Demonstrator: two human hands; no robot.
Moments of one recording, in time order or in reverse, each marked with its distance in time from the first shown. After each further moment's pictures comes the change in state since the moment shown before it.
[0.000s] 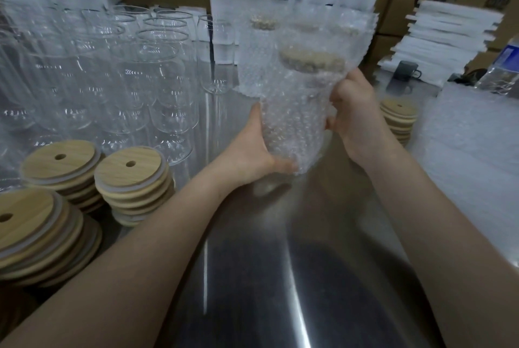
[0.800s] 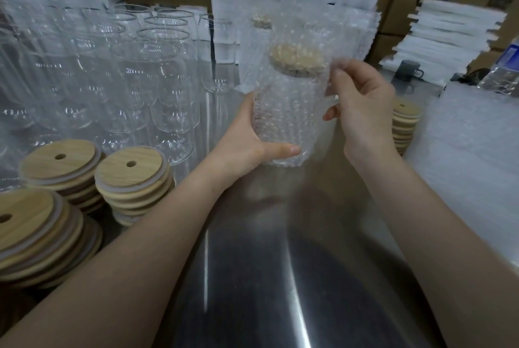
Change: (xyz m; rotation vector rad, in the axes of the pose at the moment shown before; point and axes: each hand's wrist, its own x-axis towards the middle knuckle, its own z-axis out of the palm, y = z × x) left_hand -0.003 0.005 -0.009 -0.089 0.112 0.056; right_hand -0.003 0.003 0.009 -0.094 0.300 -0.218
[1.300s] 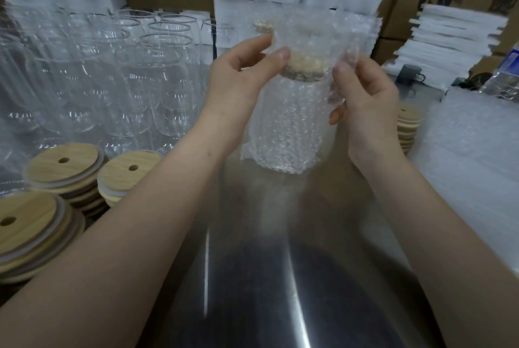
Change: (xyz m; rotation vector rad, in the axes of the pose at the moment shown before) left_hand 0.015 0.072 -0.002 -0.175 0.337 0.091; right_hand 0.002 -0.005 -0.005 0.061 -0.077 -0.052
